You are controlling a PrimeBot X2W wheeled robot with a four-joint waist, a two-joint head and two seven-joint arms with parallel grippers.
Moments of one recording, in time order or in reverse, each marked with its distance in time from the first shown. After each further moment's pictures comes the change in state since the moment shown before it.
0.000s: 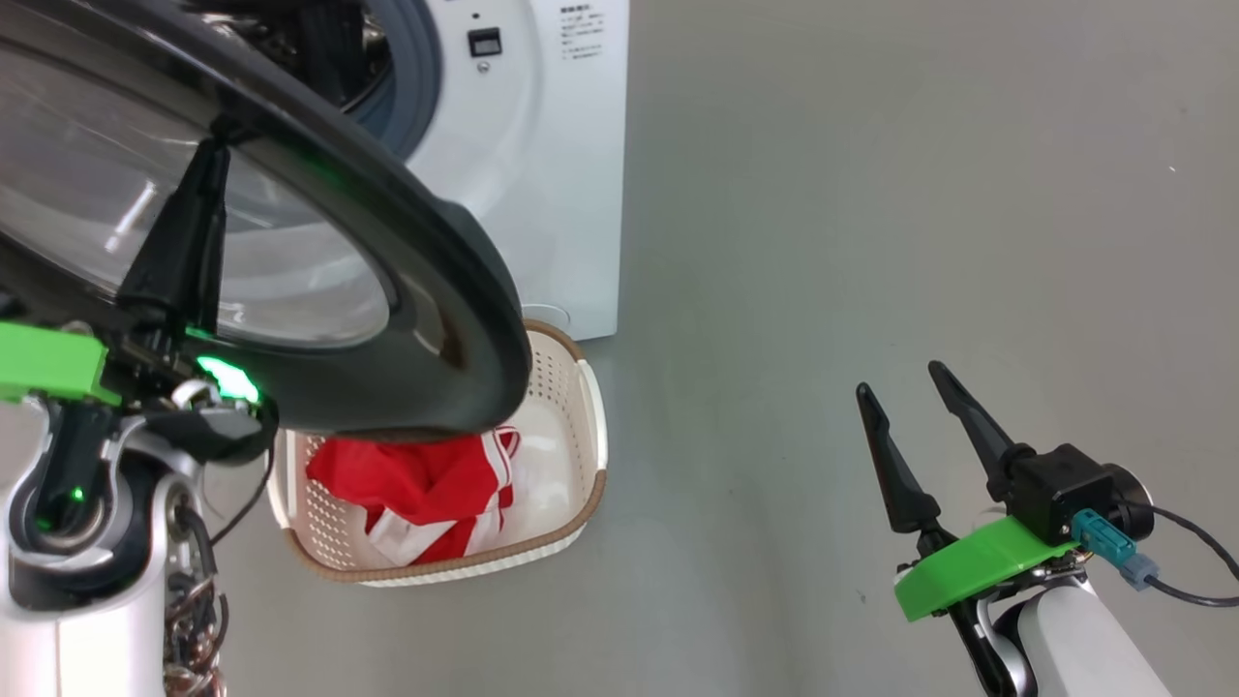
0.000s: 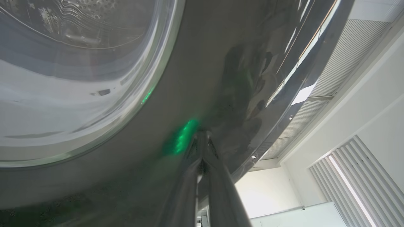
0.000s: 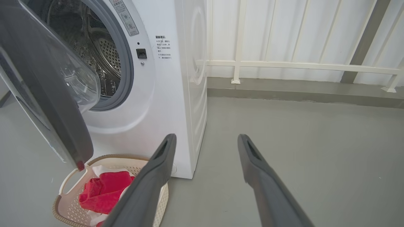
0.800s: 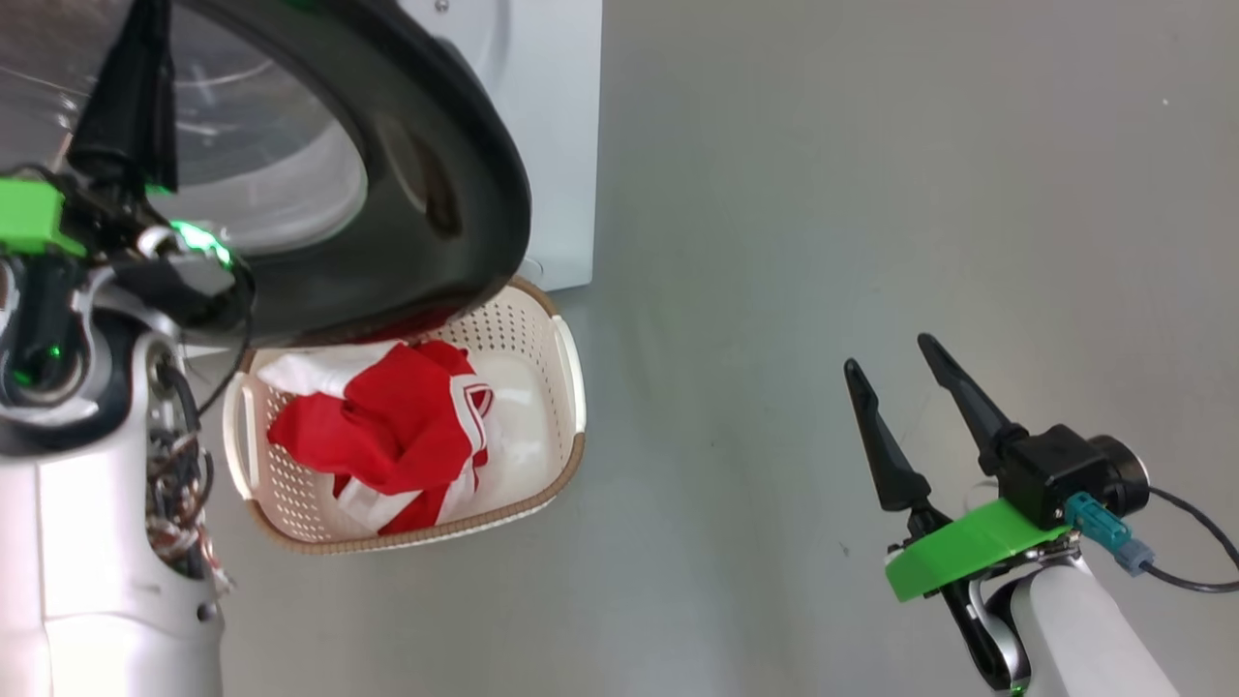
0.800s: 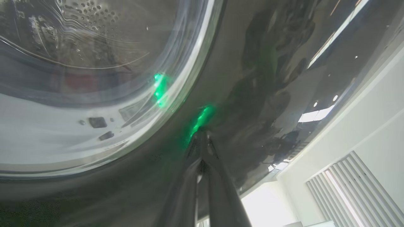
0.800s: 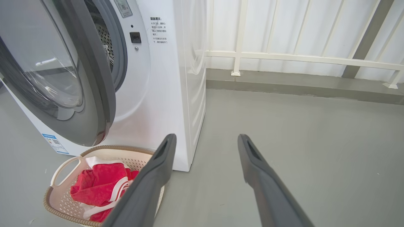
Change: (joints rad) left arm -0.252 0.001 0.005 0.244 0.009 -0.081 -0.063; right arm -0.026 0.000 0.017 -0.027 -0.018 0.000 0.000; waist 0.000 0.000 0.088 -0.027
